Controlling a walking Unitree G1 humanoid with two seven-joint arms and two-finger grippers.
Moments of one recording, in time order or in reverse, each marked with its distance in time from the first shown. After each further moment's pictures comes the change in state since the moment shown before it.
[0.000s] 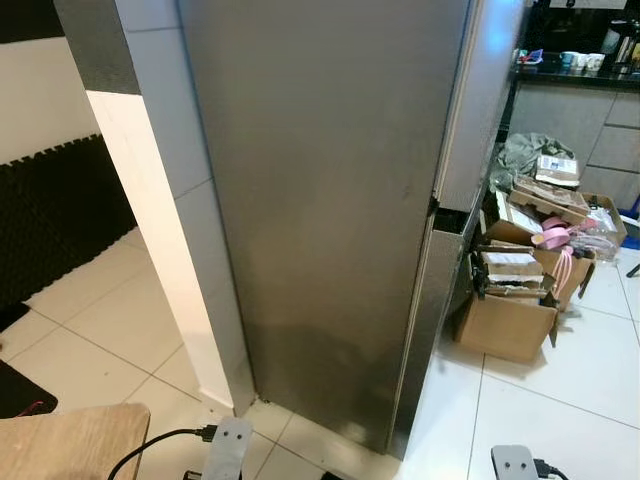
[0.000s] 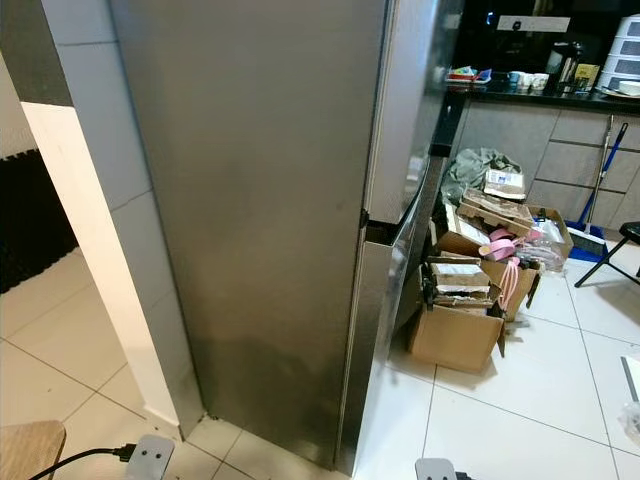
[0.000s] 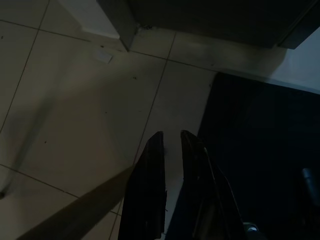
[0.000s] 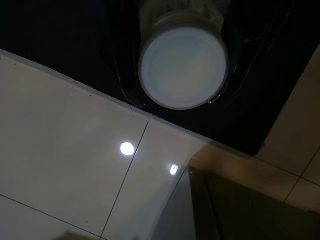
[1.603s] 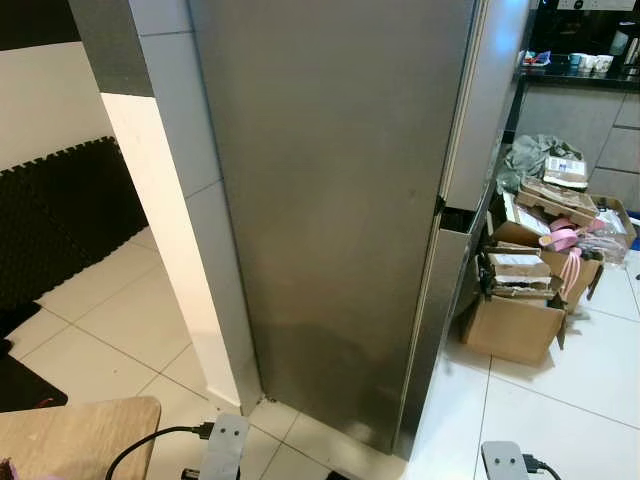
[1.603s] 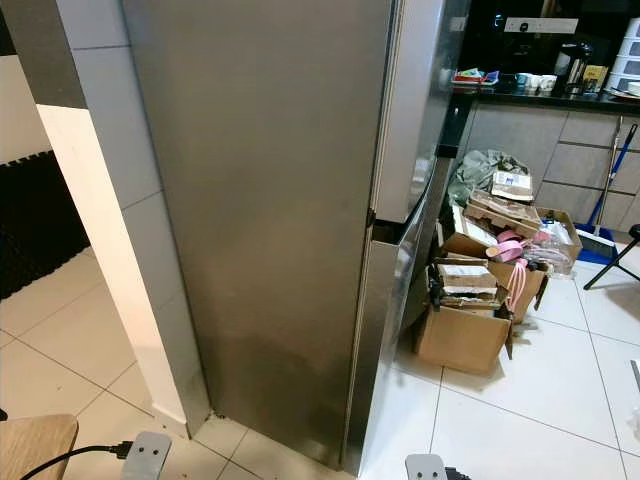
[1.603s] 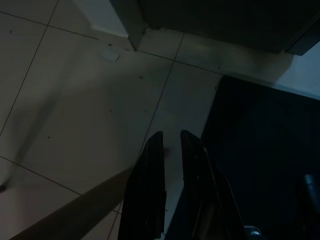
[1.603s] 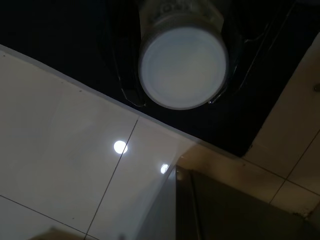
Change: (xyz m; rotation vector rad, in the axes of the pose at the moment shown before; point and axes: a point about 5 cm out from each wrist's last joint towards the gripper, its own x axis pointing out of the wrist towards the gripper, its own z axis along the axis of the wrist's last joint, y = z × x) left arm 0.001 0.003 0.004 -0.028 -0.010 0.017; right arm 0.003 0.011 0.005 -0.009 0.001 0.025
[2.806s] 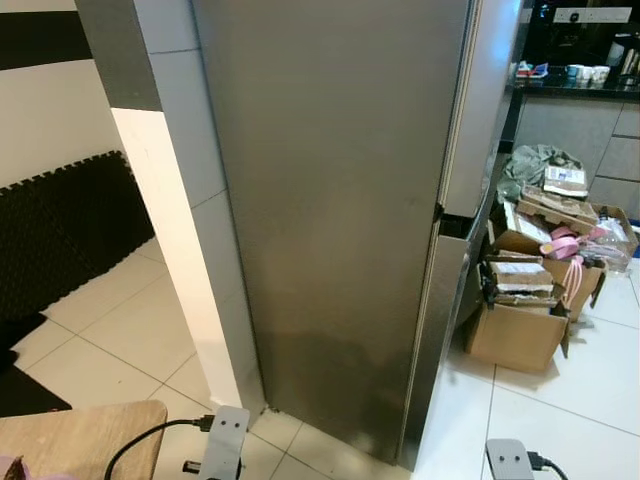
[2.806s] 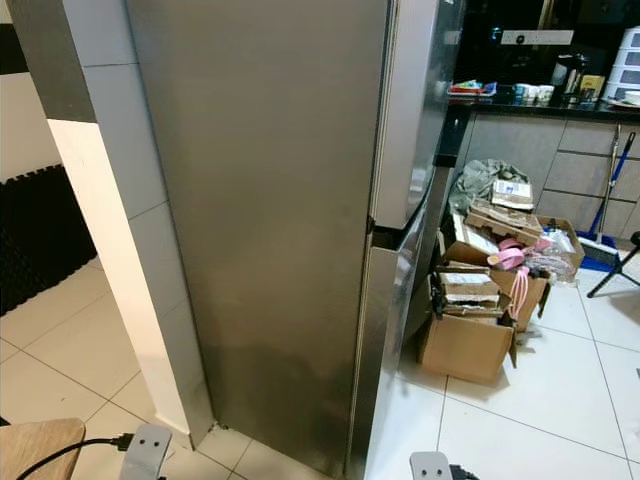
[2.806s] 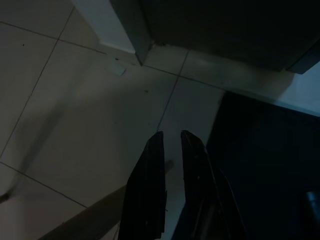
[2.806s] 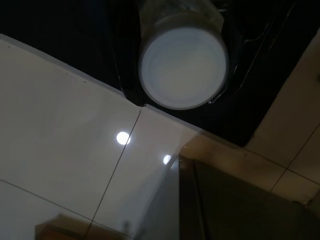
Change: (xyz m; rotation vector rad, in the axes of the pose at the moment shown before) left arm 0.003 0.001 0.009 -0.011 -0.018 0.006; right arm 0.000 -0.008 0.003 -0.010 -0.005 -0.014
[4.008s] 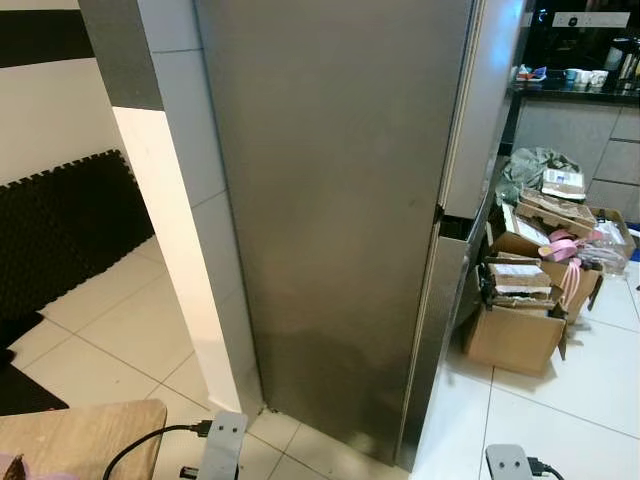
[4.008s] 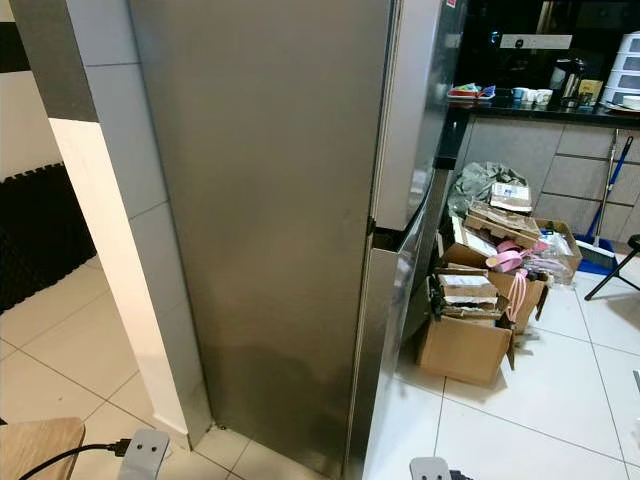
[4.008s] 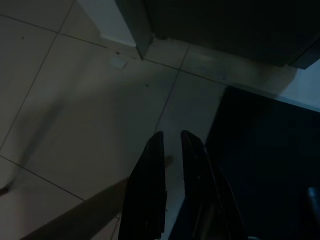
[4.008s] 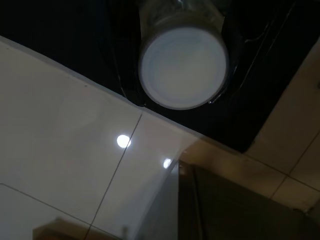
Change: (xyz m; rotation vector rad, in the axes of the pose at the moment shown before) left arm -0.003 0.002 -0.009 -0.005 0.023 0.018; right arm -0.002 0.002 -0.006 -0.009 0.016 0.016
